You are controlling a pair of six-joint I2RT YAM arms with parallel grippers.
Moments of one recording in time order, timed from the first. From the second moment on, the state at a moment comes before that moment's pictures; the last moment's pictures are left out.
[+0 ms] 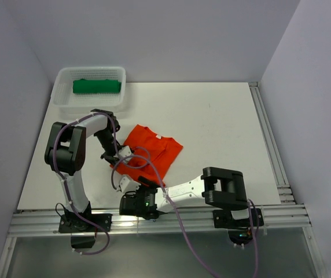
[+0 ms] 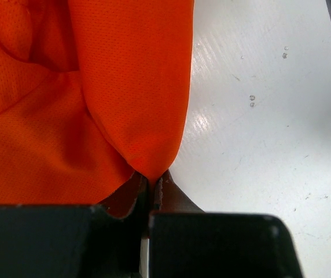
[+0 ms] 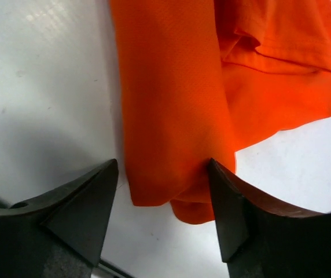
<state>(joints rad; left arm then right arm) -0.26 1.94 1.27 -1.33 0.48 1.92 1.53 1.91 1.16 -0.50 0.79 0.34</state>
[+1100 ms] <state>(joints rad) -0.09 1.70 1.21 -1.26 0.61 1.93 1.18 1.73 1.00 -0.22 0.00 0.08</state>
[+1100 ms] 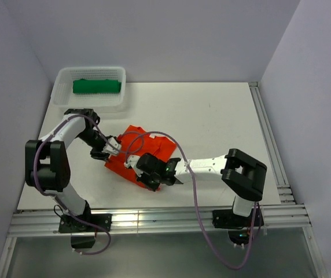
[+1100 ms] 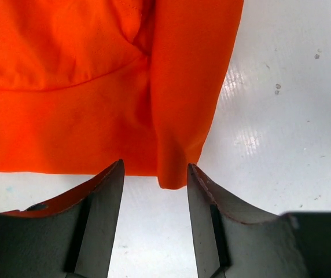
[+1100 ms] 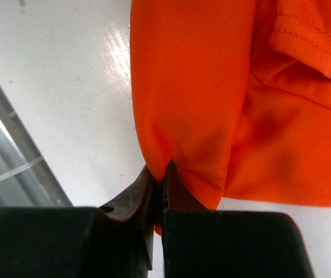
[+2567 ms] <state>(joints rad) -0.19 1.22 0.65 -0.72 0.65 2.00 0.70 2.10 1.19 -0.35 -1.18 0.26</state>
